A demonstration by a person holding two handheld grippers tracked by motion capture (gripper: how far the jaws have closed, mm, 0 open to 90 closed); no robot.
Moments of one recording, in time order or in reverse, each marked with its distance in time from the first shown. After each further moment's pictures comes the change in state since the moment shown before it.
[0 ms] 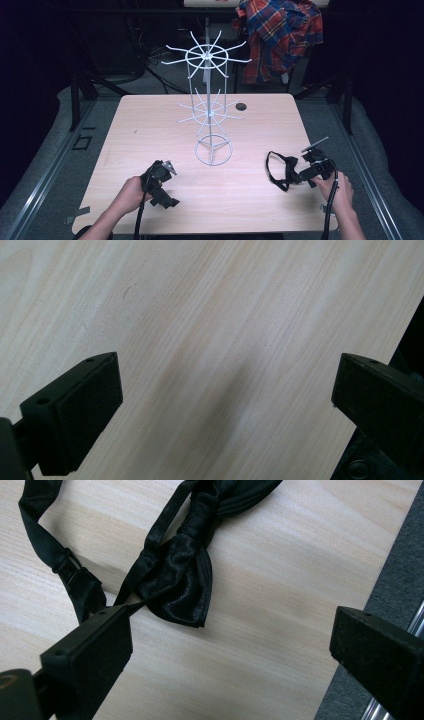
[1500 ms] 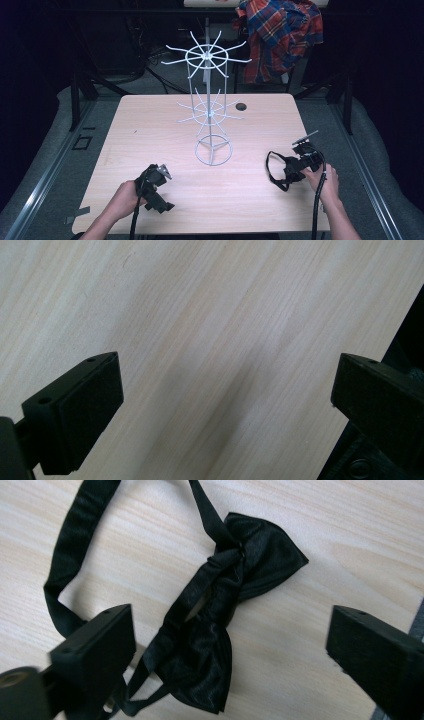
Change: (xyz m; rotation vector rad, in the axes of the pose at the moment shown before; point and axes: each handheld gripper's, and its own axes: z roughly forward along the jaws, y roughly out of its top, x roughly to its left) left arm -0.005 -0.017 -0.005 0.014 0.026 -0.001; right arm 0.011 0.031 0.014 -0.073 0.007 0.009
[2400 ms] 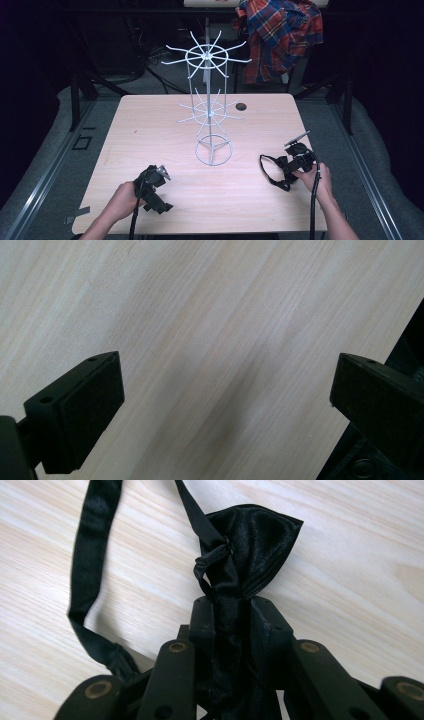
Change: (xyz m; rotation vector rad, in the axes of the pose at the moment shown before) left arm -0.001 -0.002 0.000 0.015 0.020 -0.014; right arm 0.015 0.008 0.008 0.023 0.076 -0.057
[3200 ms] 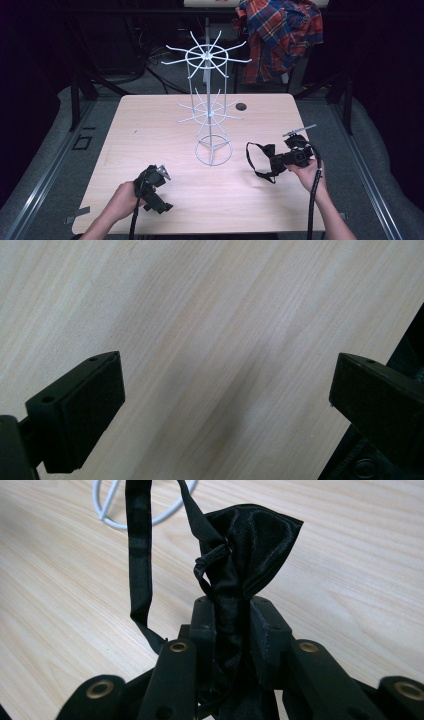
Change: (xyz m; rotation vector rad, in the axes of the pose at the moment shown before) left arm 0.000 0.000 0.000 0.001 0.004 -0.002; right arm 0.032 0.009 -0.046 -0.260 0.218 -0.045
